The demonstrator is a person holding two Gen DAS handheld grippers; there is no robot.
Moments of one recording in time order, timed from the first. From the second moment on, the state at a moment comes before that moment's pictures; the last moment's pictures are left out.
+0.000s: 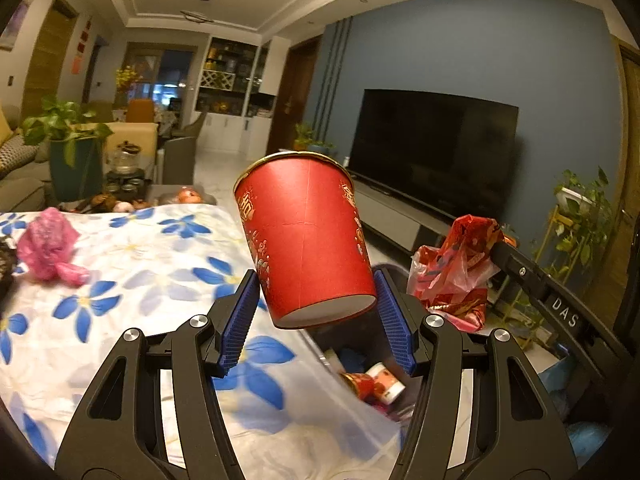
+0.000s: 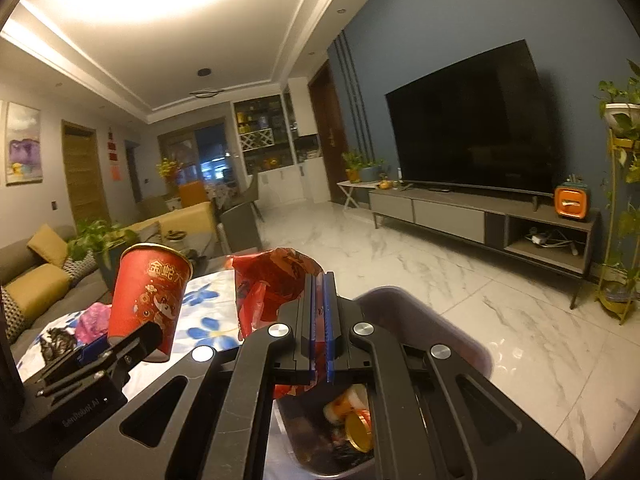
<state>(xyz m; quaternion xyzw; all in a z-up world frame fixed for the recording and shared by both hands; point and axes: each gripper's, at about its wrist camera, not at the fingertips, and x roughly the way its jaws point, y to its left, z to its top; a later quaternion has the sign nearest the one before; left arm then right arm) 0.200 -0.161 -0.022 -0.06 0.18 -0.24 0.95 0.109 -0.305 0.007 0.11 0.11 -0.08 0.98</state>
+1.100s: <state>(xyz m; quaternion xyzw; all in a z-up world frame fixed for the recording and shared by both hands) 0.220 -0.226 -0.048 -0.04 0.21 -0.28 0.94 0.131 -0.337 -0.009 0.13 0.12 -0.11 0.98</state>
